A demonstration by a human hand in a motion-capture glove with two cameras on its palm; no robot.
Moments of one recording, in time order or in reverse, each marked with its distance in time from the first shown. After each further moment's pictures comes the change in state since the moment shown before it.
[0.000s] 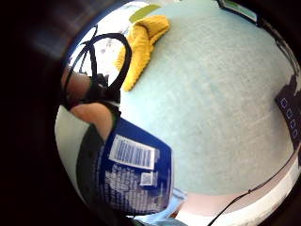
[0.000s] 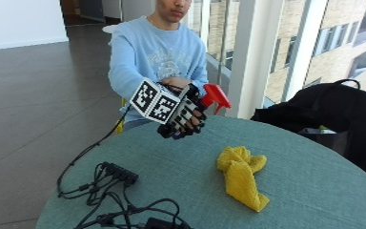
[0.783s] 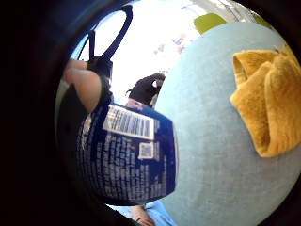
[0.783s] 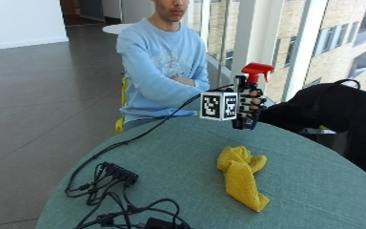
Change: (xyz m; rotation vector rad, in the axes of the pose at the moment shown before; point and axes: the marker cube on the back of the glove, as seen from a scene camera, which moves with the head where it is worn) arm -0.110 -0.048 0.180 -0.004 -0.335 -0.441
